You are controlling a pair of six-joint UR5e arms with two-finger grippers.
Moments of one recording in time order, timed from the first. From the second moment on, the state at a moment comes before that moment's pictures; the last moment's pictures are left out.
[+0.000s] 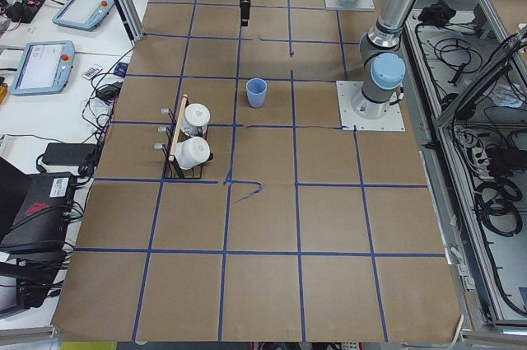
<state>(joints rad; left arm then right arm) -1.56 -1.57 -1.60 -1.48 1.60 -0.05 1.52 -1.62 1.61 -1.51 -1.50 -0.02</state>
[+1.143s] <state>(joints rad) -1.56 -1.57 -1.59 -1.48 1.60 -0.05 1.52 -1.61 1.61 -1.50 -1.50 0.00</state>
